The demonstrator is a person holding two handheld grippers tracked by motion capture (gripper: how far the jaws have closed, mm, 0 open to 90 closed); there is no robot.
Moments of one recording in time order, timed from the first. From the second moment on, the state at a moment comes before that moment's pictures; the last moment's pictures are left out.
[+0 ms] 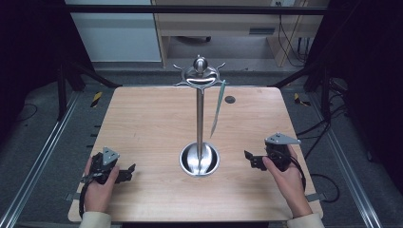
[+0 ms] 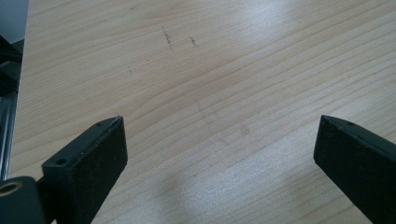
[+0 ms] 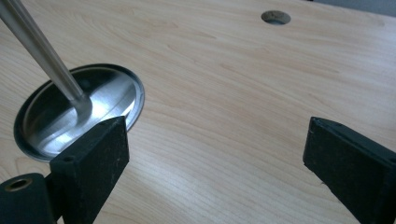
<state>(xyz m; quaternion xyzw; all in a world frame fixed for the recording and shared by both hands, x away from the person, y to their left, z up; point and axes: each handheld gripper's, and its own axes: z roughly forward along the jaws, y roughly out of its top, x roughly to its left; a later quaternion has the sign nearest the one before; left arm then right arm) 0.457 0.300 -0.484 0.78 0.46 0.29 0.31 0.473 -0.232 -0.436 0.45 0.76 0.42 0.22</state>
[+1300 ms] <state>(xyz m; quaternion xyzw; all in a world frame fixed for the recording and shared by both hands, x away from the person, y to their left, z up) 0.458 0.297 -0.487 0.79 0.45 0.28 0.30 0.495 -0.220 -0.483 0.45 0.72 0.46 0.25</state>
